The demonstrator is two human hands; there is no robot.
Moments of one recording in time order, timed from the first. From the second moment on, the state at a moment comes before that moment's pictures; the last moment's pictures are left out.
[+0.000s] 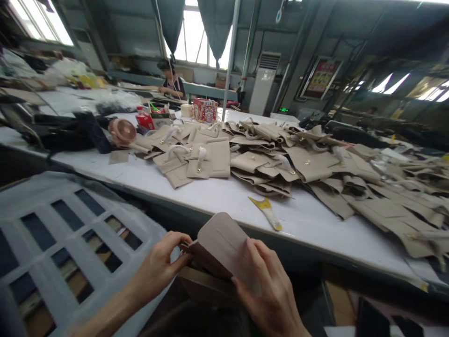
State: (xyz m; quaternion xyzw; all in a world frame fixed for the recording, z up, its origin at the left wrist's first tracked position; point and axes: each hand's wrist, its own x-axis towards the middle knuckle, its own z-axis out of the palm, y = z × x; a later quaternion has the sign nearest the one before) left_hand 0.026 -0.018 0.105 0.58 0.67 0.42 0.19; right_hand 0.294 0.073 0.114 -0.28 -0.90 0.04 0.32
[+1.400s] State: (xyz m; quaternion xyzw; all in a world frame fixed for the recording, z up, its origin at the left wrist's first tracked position) left_hand 0.026 0.016 0.123 0.51 0.70 0.39 0.30; right_hand 0.275 0.096 0.104 -0.40 -0.88 0.00 0.25
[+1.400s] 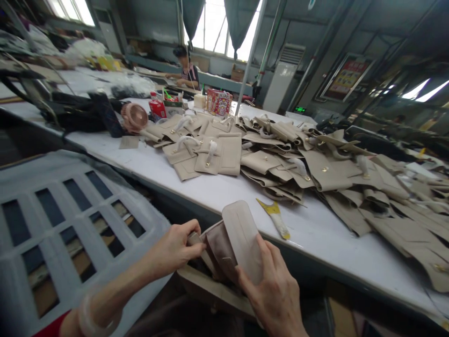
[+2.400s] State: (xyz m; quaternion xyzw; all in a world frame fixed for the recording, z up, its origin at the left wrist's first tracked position) left_hand 0.019 0.000 0.109 0.50 0.70 0.39 0.33; right_hand 0.271 0.099 0.120 -0.34 -0.90 -0.10 0.24
